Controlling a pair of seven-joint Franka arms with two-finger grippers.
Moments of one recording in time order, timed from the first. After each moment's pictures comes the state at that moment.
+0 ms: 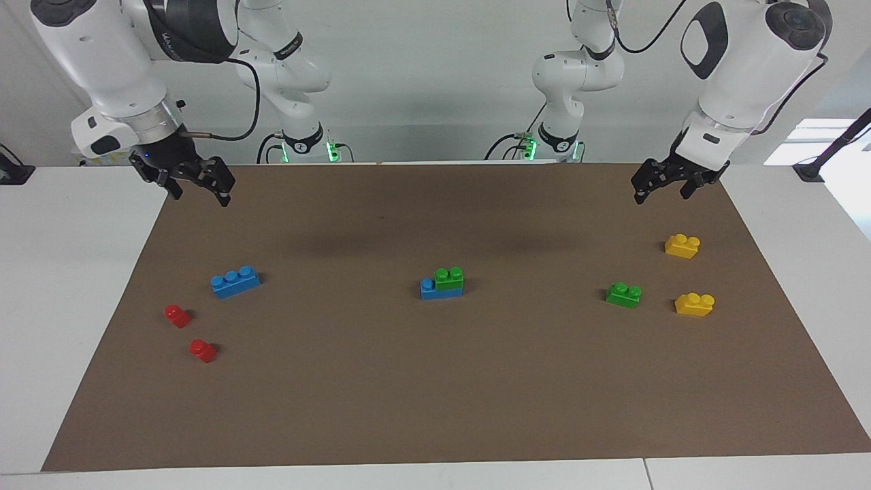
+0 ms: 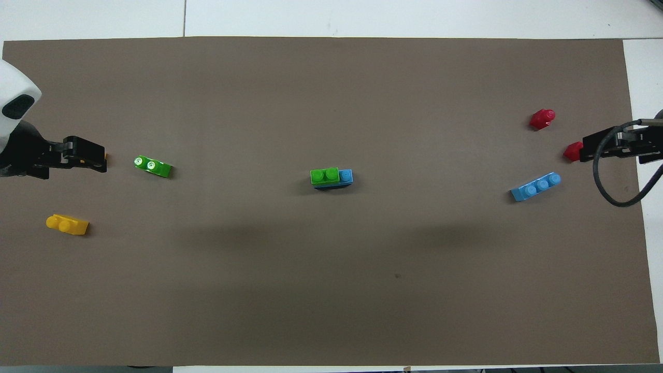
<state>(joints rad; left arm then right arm) -0.01 0.00 -0.07 -1.65 0.00 1.60 -0.11 -0.12 0.01 0.08 -1.61 0.01 1.59 0.27</state>
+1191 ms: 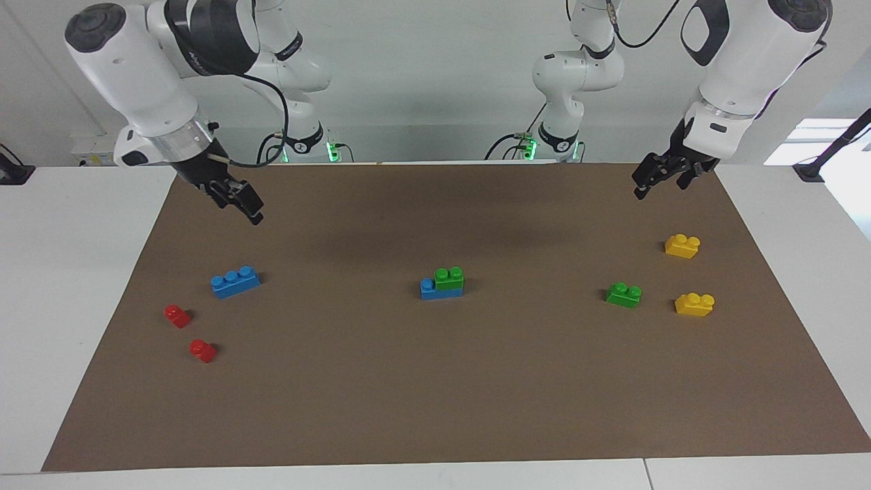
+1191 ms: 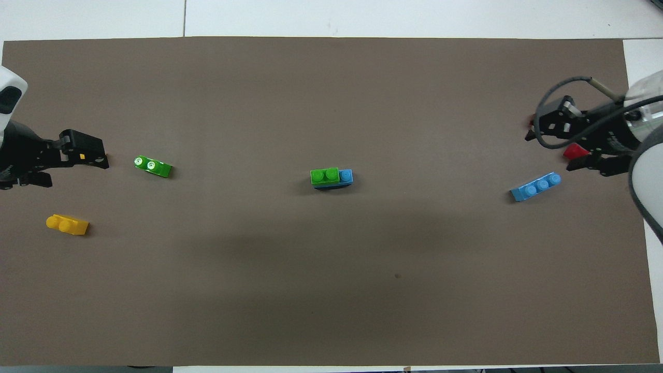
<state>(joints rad) -0.02 -0.03 -0.08 -1.66 -0.06 1.59 -0.44 -0.05 0.08 0.09 -1.63 0.18 1.69 0.75</state>
